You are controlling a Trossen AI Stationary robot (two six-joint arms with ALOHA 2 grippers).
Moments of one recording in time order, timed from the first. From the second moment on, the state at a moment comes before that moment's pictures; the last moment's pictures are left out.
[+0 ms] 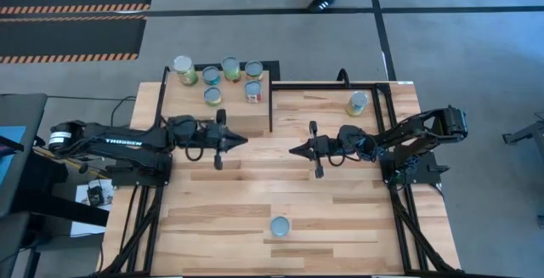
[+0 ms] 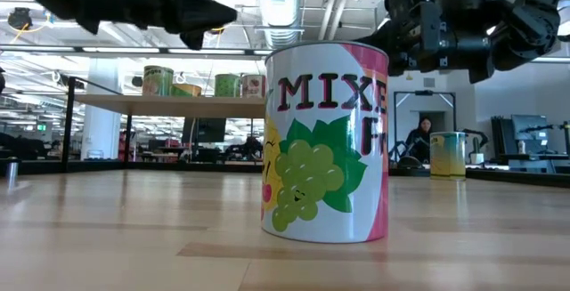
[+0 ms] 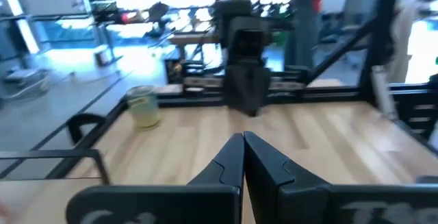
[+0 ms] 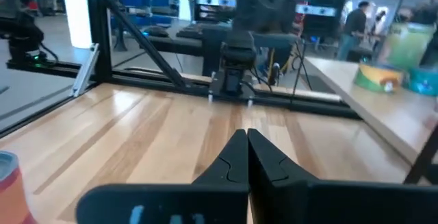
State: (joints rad) left arm 0.16 1.03 0.44 0.54 0.14 0.05; right arm -0.09 1.50 0.40 1.12 -0.18 -0.12
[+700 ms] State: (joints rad) left arm 0.18 0.94 0.22 0.66 0.25 0.06; right arm -0.19 1.10 0.72 -0.37 0.20 0.03
